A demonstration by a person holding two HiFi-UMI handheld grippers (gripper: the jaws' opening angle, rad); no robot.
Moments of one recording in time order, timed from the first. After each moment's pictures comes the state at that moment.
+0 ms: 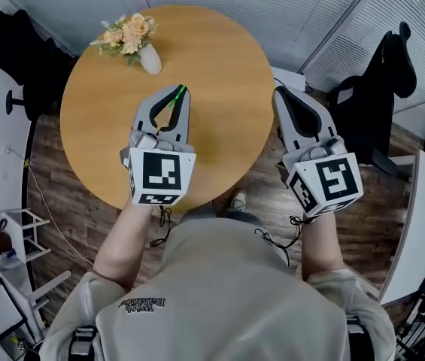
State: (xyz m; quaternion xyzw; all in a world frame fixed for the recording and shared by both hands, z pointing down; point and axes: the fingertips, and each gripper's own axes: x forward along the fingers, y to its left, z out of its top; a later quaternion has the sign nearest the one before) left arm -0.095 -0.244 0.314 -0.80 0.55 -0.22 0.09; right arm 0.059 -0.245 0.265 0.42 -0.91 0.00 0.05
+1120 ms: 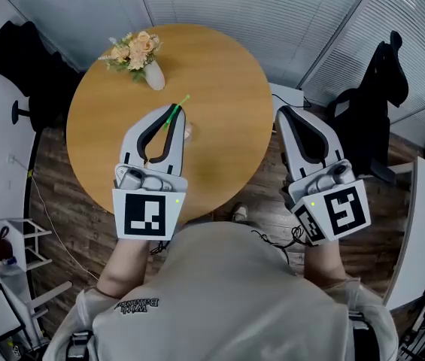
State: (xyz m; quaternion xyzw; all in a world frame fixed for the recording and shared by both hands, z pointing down) left arm -0.087 -0.195 0.224 -0.81 0.56 -0.11 0.13; right arm 0.064 -0.204 0.210 0.41 -0.91 -0.03 0.01
